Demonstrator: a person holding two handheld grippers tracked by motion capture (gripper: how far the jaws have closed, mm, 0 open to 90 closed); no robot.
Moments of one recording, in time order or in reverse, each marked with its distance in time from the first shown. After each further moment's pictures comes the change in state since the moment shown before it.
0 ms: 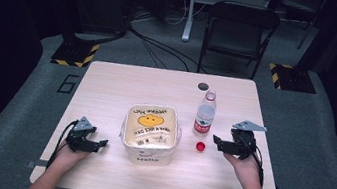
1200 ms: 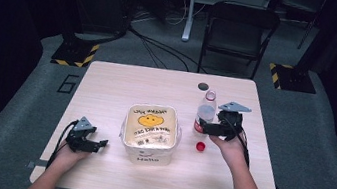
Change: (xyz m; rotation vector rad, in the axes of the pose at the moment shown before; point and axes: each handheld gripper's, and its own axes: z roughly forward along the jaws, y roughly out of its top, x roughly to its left) left arm 0.000 0.000 0.000 0.000 0.000 0.000; right arm 0.023 0.055 0.028 -0.059 -0.007 -0.030
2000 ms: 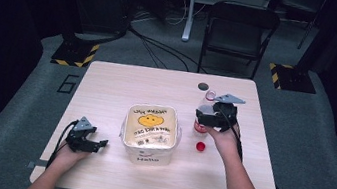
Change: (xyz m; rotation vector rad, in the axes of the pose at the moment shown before) left arm 0.000 0.000 0.000 -0.002 -0.003 0.004; right arm 0.003 0.018 0.020 -0.023 -0.033 0.021
